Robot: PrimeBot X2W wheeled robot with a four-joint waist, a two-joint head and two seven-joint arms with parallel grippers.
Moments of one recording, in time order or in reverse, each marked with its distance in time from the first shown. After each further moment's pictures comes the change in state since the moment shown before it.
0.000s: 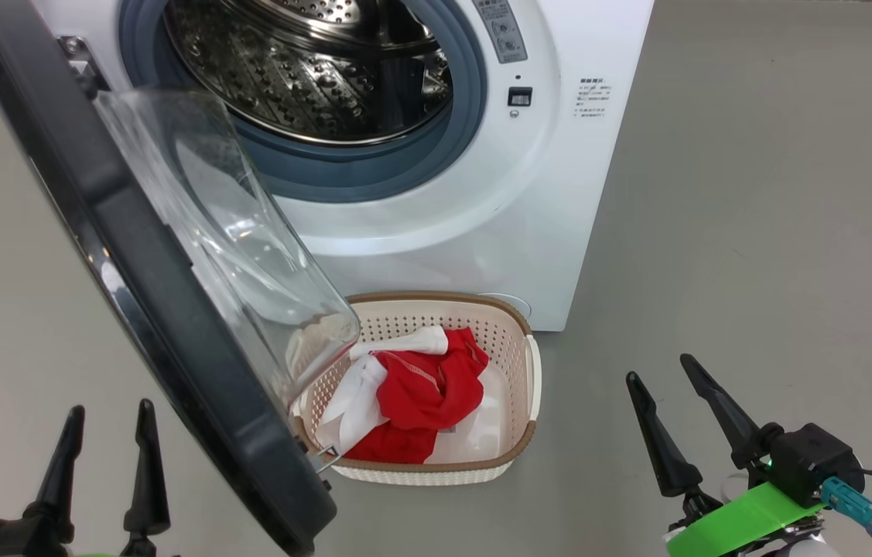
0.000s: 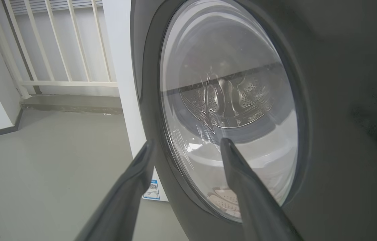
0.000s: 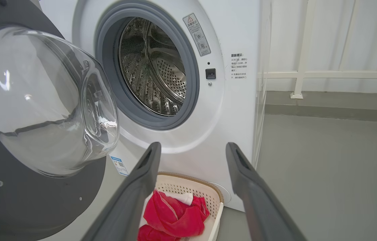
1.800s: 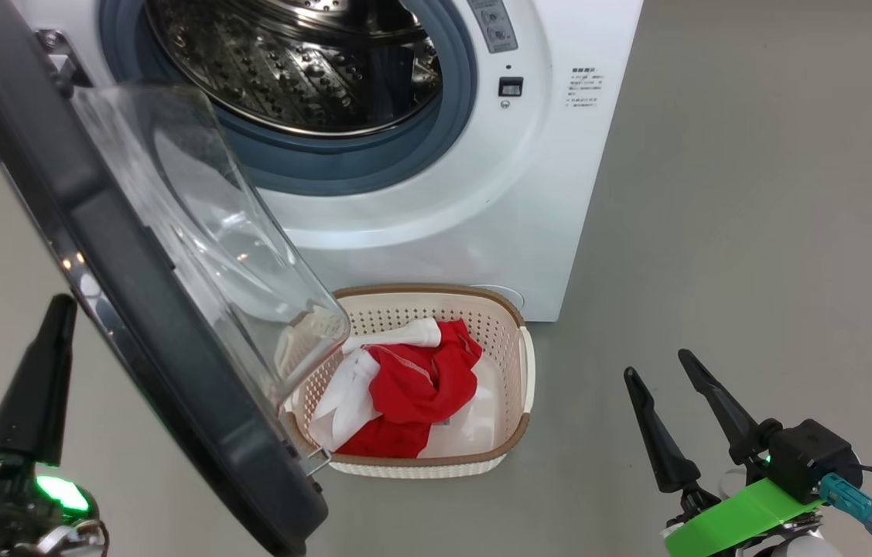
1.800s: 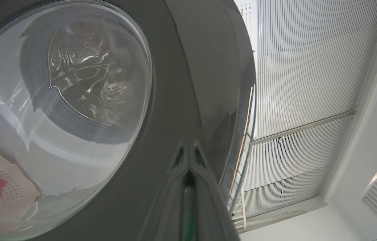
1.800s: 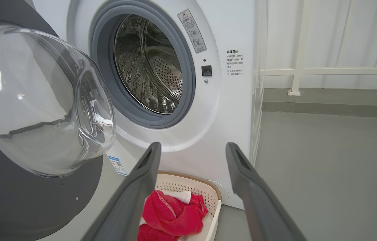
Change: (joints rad) left arm -0.076 -0.056 0.158 -0.509 -1.341 0.241 0.537; right arm -0.010 0.003 0.002 0.000 0.000 0.000 0.000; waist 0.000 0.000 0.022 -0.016
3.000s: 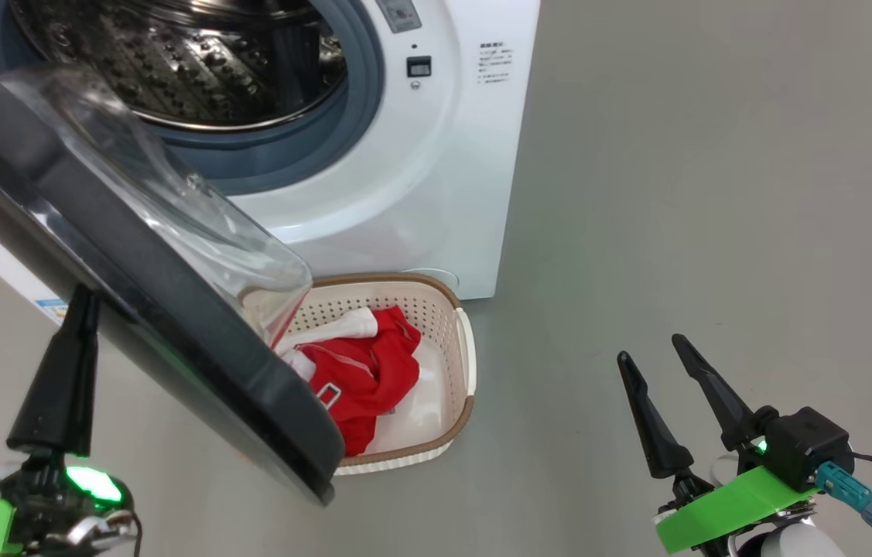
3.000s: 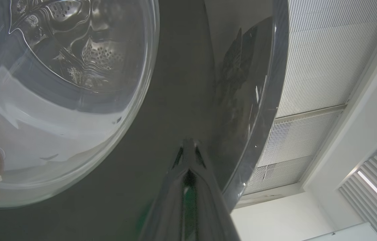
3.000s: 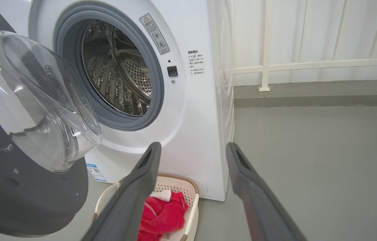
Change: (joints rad) left arm -0.002 0.002 -0.080 -0.047 -0.045 0.036 -0.057; right arm -0.025 0.022 -0.002 -0.007 0.003 0.000 0.000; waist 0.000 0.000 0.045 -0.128
